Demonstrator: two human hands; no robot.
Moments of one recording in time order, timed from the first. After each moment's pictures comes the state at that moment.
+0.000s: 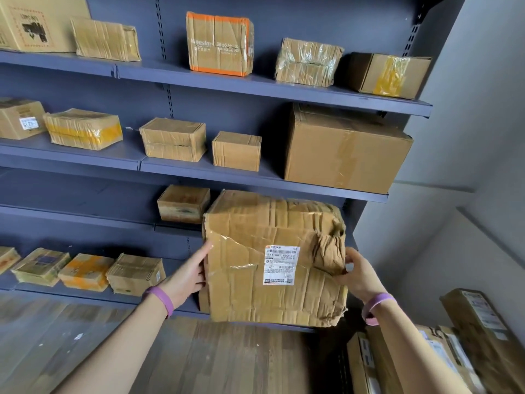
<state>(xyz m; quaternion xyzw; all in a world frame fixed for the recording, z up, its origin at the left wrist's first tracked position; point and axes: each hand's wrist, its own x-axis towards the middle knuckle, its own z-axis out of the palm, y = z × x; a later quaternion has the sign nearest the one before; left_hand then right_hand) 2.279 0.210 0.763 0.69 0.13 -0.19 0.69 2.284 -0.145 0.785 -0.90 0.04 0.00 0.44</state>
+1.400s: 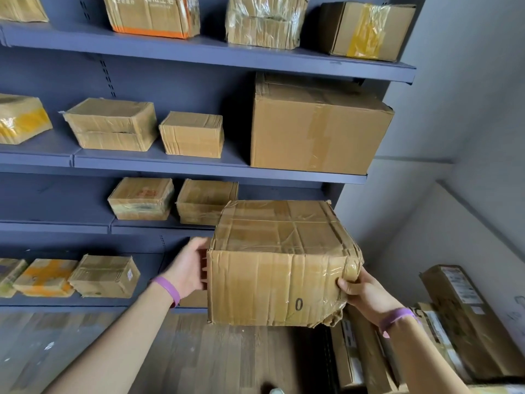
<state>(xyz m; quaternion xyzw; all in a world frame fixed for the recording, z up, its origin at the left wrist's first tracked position) 2.382 0.124 0.727 0.59 0.17 -0.26 0.74 2.317 -0.253 0.705 -0.63 0.08 0.14 0.76</state>
